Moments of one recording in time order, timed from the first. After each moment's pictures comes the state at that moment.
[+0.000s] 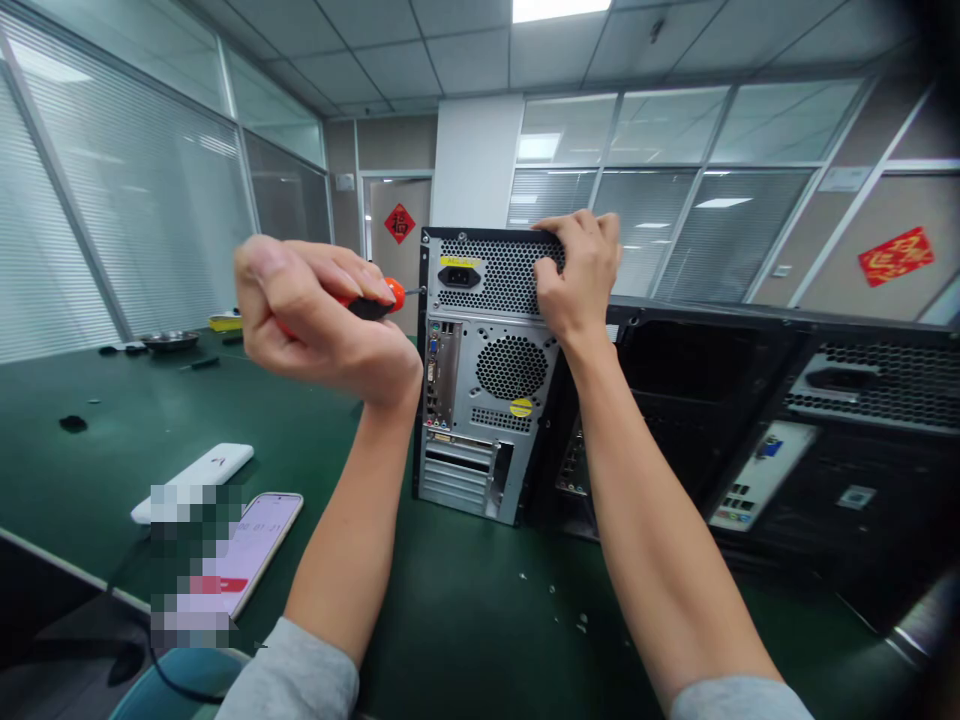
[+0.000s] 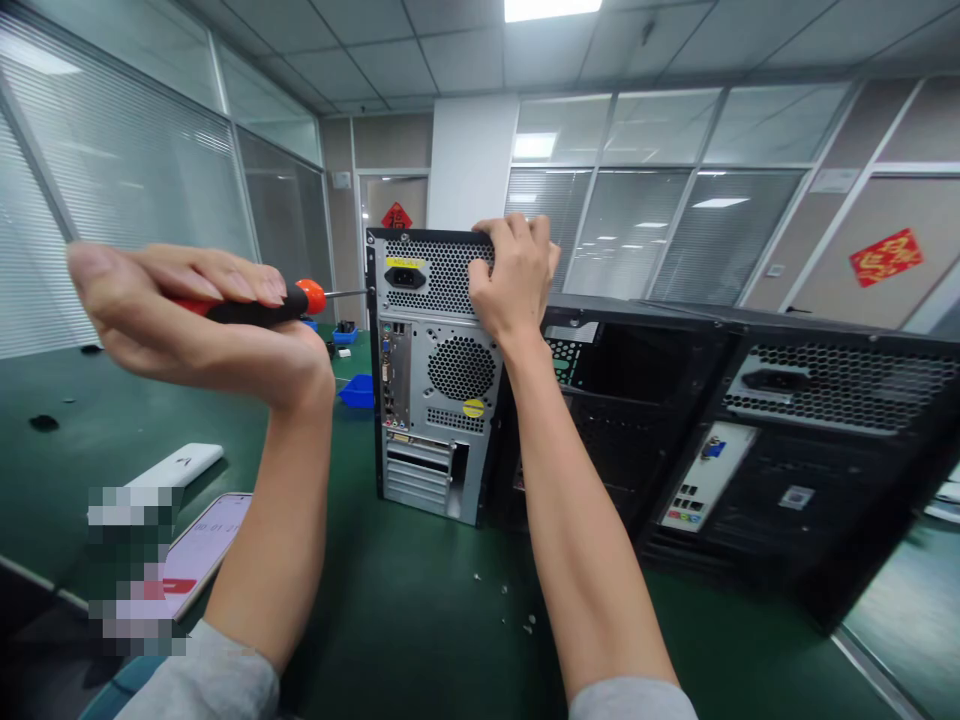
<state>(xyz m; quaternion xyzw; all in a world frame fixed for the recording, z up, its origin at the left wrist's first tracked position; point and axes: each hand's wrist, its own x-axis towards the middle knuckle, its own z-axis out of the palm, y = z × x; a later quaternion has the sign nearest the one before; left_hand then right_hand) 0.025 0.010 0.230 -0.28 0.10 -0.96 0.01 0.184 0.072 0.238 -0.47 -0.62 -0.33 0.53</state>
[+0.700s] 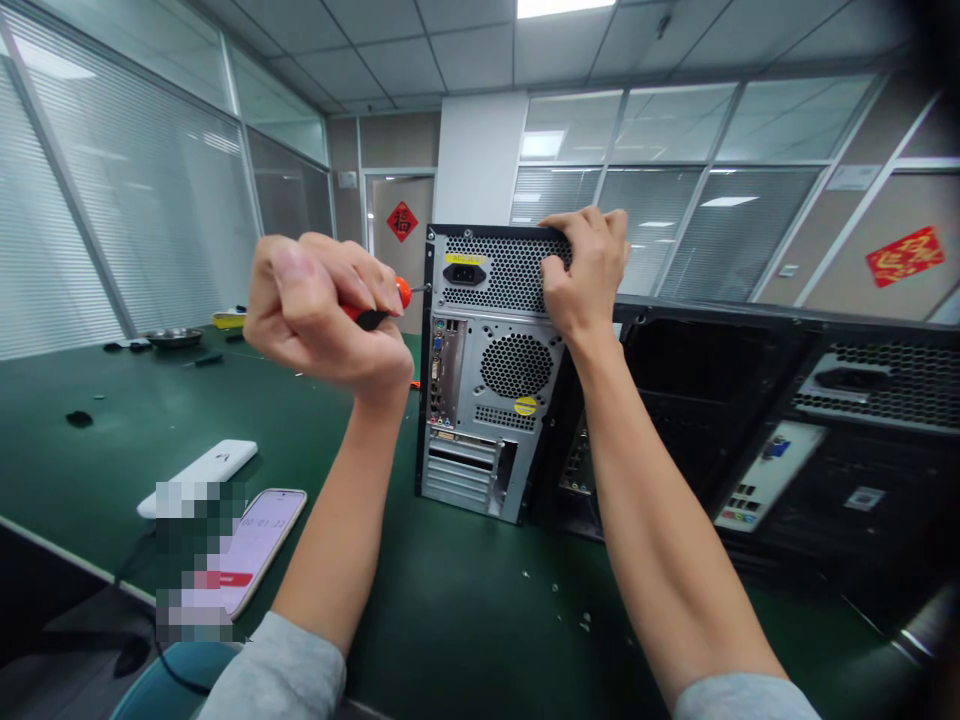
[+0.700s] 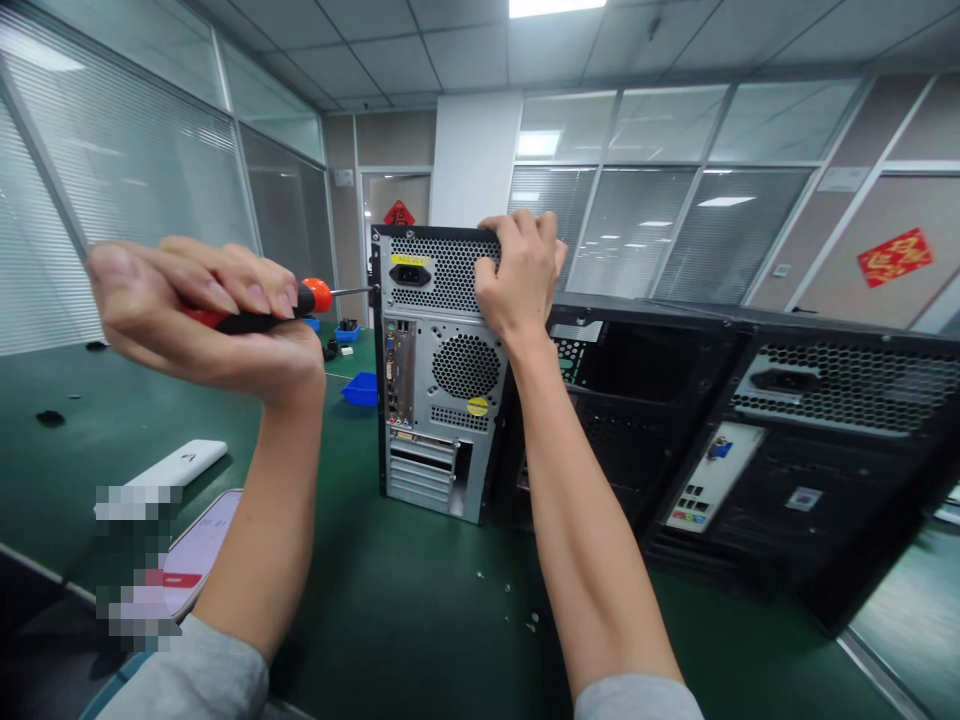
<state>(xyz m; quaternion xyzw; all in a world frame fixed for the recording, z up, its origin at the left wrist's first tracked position) 0.017 0.012 0.224 -0.33 0.08 -0.94 -0.02 0.185 0.076 0.238 -0.47 -0.62 -0.34 0.53</state>
